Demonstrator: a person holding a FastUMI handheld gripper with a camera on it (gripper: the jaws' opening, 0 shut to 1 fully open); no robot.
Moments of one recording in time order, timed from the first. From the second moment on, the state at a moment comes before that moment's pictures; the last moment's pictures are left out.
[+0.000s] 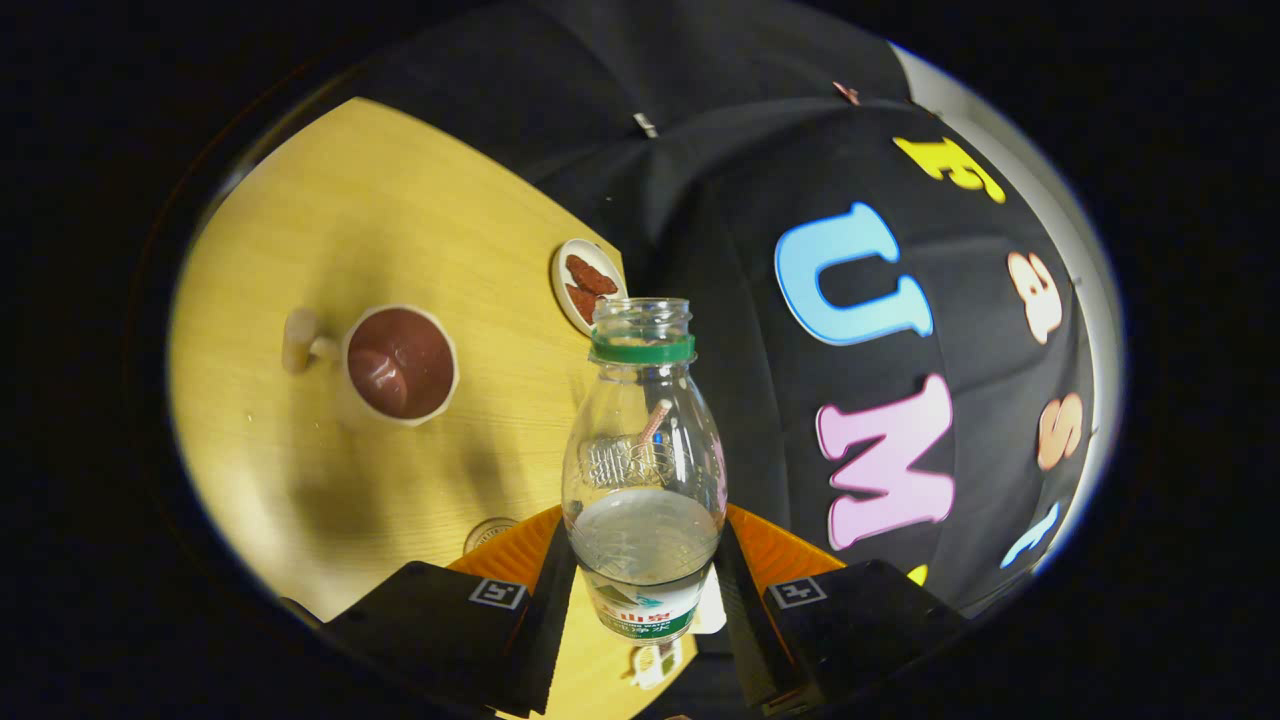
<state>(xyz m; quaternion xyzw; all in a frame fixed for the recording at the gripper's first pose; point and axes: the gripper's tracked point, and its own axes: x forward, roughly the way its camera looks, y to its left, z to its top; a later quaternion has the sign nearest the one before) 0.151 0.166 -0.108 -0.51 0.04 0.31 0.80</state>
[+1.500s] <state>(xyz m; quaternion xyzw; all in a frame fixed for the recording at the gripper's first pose) 0.223 0.135 -0.196 0.00 0.14 0.34 0.93</state>
